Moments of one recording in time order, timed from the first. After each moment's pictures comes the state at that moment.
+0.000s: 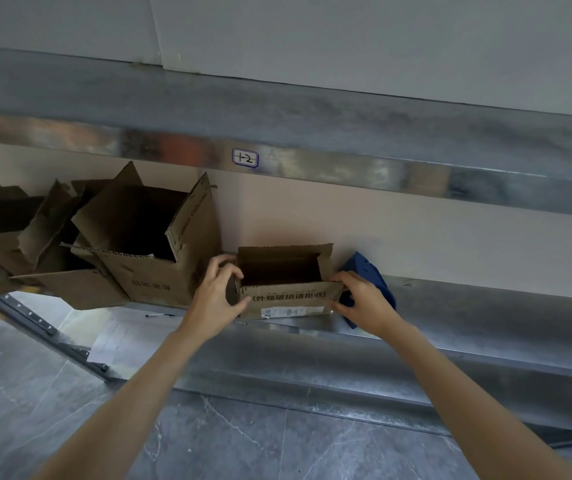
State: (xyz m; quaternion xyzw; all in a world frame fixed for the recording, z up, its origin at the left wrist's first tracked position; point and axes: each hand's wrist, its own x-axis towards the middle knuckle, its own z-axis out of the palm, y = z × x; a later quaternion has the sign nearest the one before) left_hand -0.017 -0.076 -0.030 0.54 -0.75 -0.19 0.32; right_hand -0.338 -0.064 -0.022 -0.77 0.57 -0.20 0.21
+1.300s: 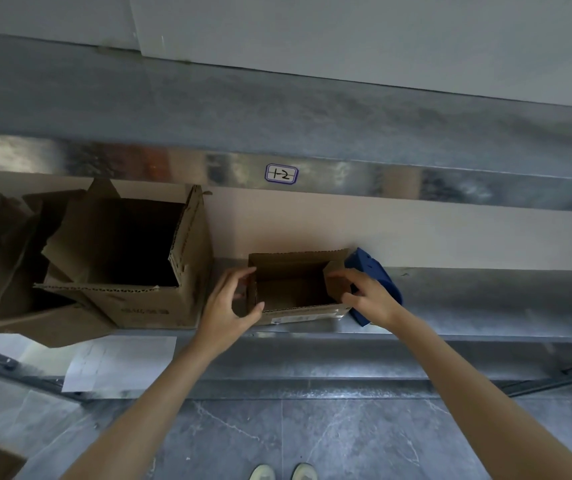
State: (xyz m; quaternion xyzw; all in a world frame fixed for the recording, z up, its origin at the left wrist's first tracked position) left_hand -0.007 -0.104 -0.047 0.46 -0.73 -0.36 0.37; right_hand -0.311 -0.074 -0.007 -0.64 0.66 -0.19 0.35
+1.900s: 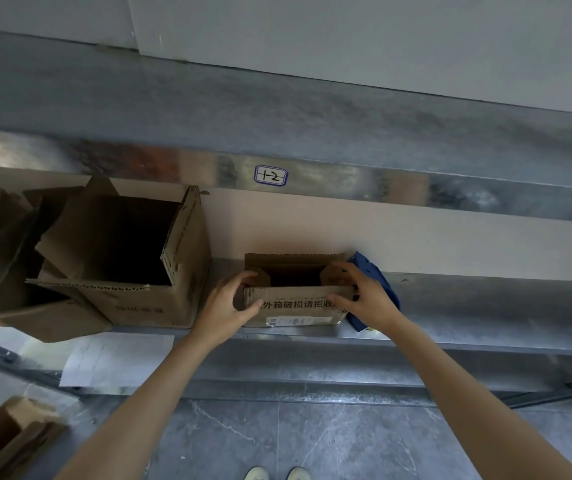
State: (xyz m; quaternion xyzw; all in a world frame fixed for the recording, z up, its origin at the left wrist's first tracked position) left_hand -0.016 -0.117 -0.050 0.49 -0.75 -0.34 0.29; right_hand -0.316 -0.078 -0.013 -0.66 0.64 -0.25 0.30
